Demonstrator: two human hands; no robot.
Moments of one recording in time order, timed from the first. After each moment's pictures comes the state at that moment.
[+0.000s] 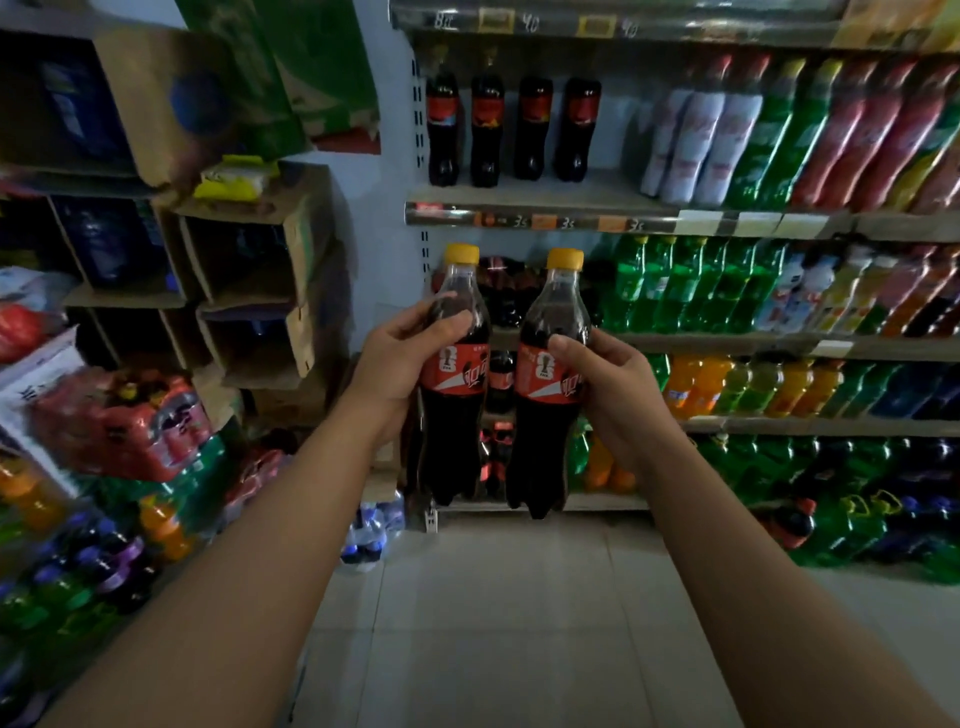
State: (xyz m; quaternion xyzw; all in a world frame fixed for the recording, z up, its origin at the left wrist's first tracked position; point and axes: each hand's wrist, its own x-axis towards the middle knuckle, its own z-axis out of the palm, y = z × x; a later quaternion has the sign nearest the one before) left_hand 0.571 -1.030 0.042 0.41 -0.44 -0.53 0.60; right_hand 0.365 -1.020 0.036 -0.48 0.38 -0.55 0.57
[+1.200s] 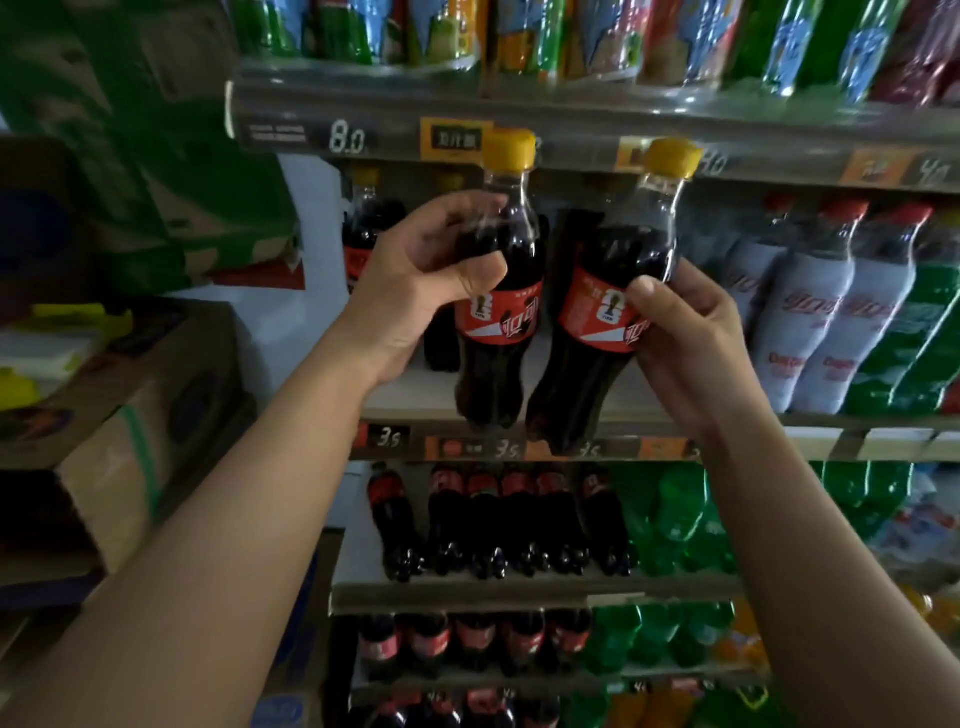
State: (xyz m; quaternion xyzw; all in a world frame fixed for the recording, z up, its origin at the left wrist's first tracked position) left_hand 0.549 -1.488 0.186 0.20 -0.67 -0.41 0.58; right_hand 0.320 -1.478 0.161 -0.59 0.18 -0.64 0.46
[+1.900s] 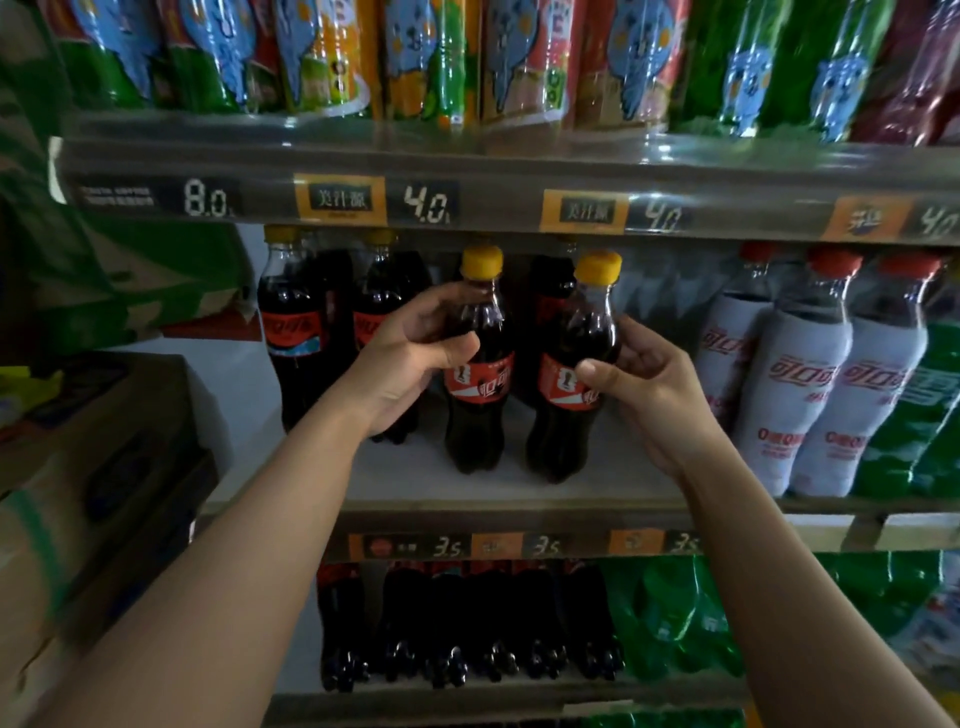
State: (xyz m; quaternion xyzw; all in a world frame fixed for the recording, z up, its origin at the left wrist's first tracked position) left_hand 0.496 -1.592 0.167 0.24 -0.65 -0.47 0.54; right_hand 0.256 -1.582 0.142 -0.63 0.26 -0.59 0.43
